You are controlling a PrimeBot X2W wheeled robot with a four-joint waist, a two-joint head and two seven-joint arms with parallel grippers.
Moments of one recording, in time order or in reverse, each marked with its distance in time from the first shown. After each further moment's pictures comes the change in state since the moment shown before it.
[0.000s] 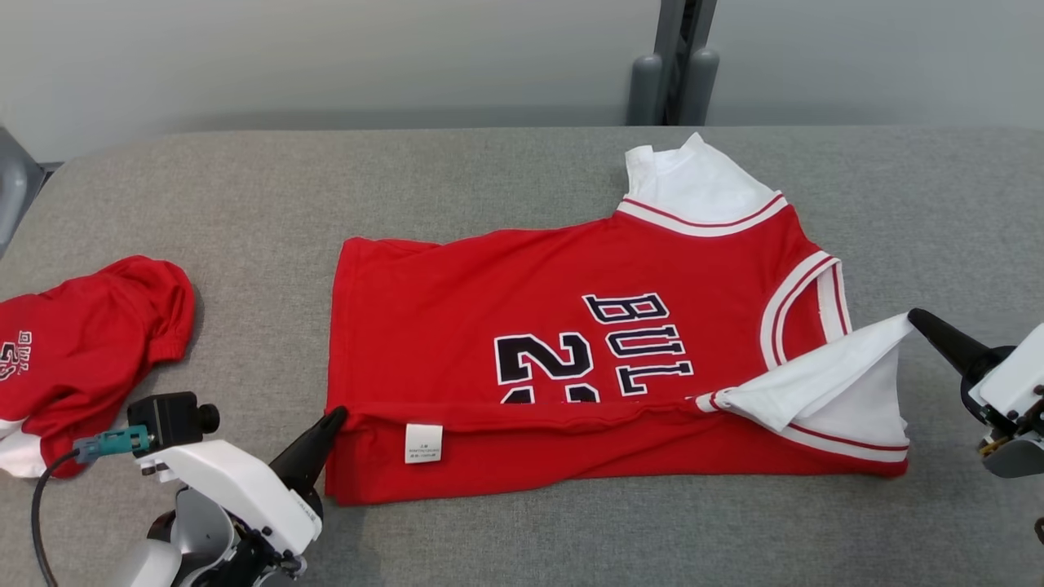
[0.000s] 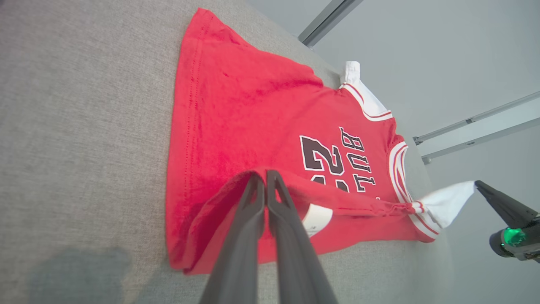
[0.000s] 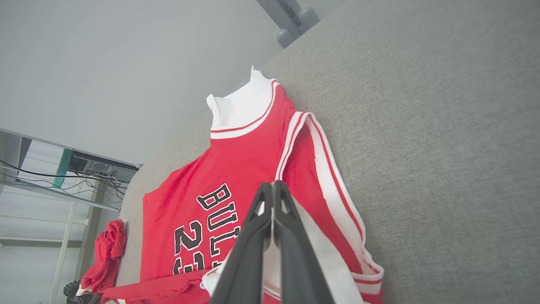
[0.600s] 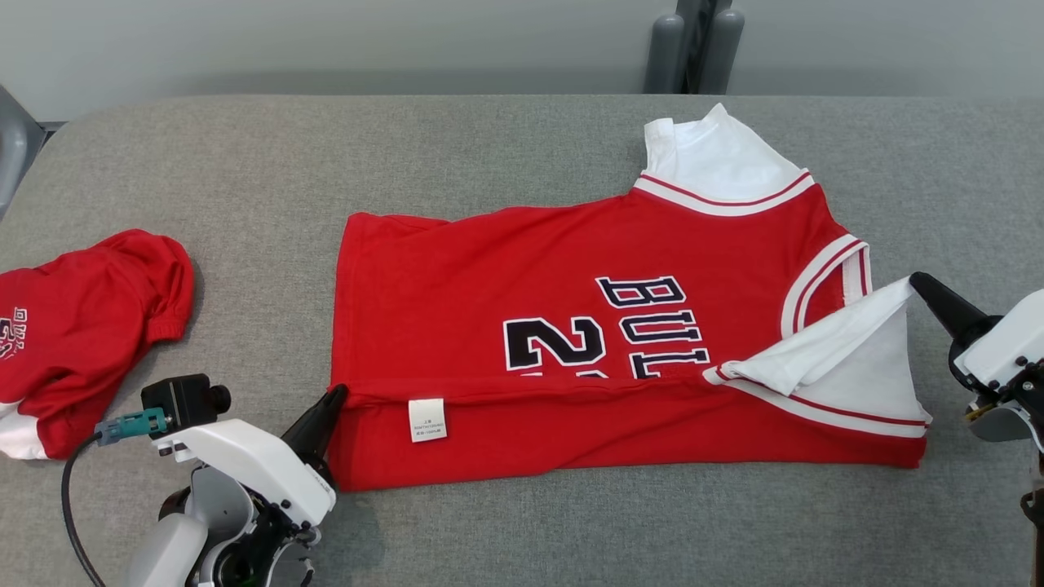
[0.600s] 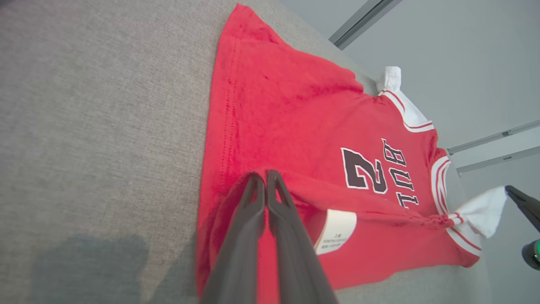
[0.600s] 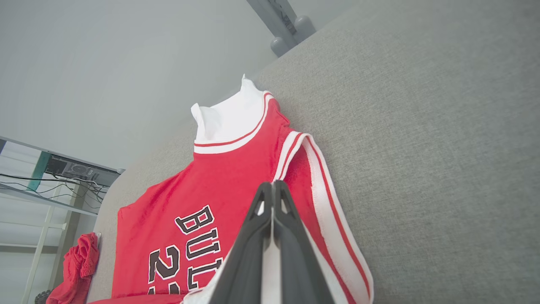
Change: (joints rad) left arm -0.099 -0.069 -0.025 0.177 0.057 -0.033 -0.075; right arm -0.064 -0.054 0.094 0.101 -0.005 0.000 -0.166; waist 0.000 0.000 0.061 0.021
